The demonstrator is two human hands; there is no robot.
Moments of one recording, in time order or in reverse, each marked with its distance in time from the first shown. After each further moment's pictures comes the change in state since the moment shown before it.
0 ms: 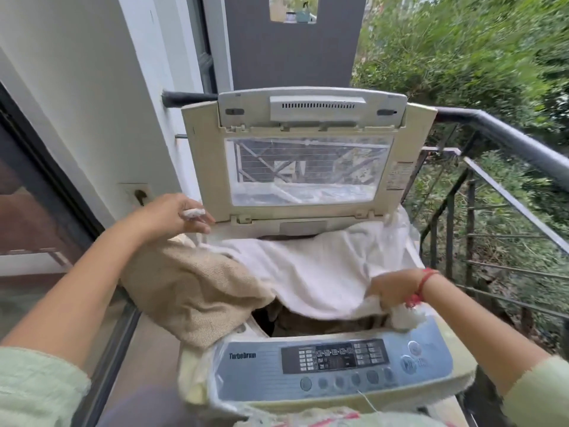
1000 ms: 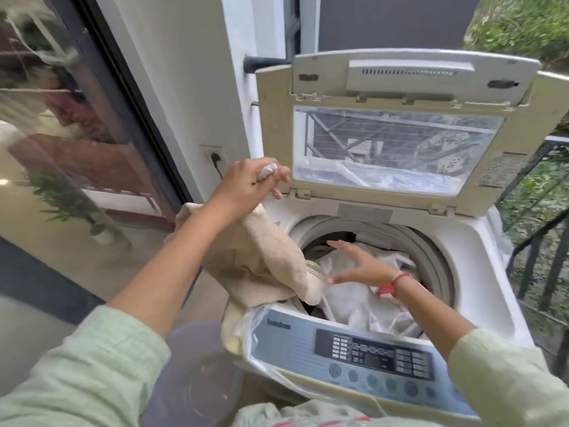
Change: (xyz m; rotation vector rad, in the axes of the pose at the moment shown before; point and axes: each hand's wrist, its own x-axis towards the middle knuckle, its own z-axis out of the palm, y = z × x) left_hand -0.025 0.047 0.034 -0.151 0.459 0.163; right_hand 0.132 -0.071 0.003 0.399 0.374 -0.396
